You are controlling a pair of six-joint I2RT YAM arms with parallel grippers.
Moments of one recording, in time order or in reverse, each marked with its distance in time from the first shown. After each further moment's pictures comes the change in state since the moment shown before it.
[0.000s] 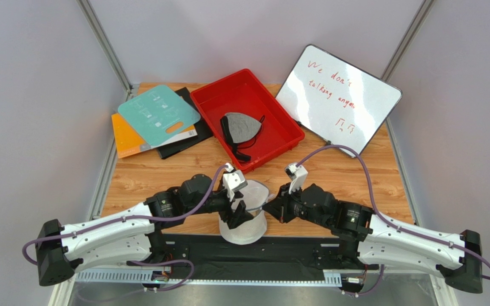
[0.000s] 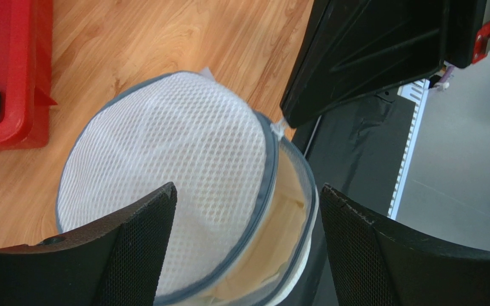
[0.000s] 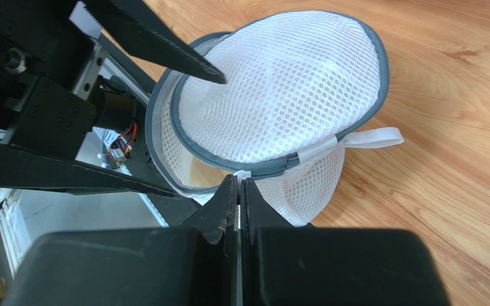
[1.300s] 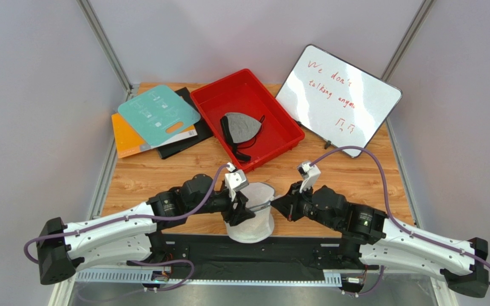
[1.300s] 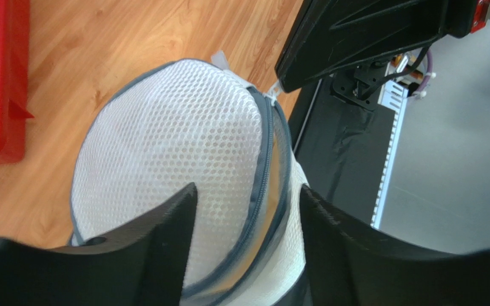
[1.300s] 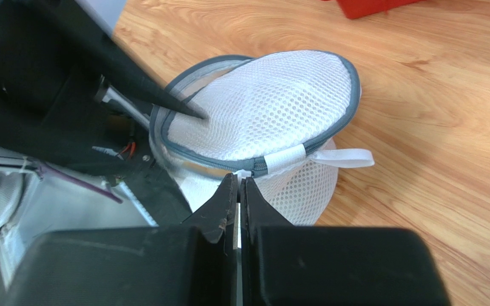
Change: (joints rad) left arm -0.003 0.035 -0.001 0.079 0.048 -0.004; right arm 0.005 -0.113 0.013 -0.079 0.077 0.012
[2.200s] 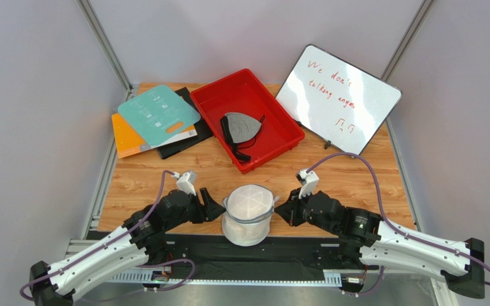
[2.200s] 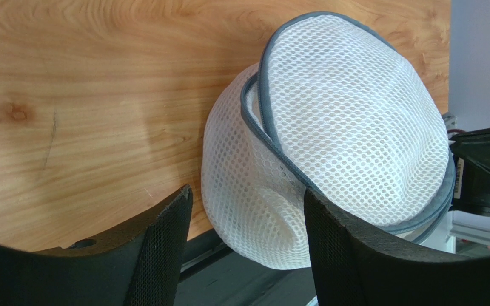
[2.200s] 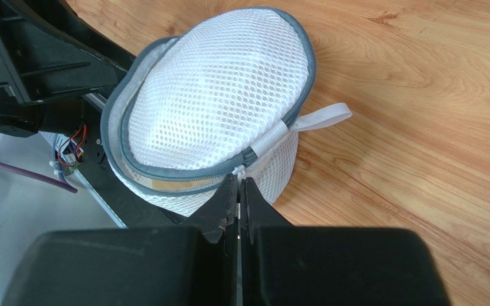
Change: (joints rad) left arm 0.196 -0.440 -0.291 -0.328 -0.285 -0.768; right arm -0.003 -0.022 -0.105 -0.031 0.016 0.003
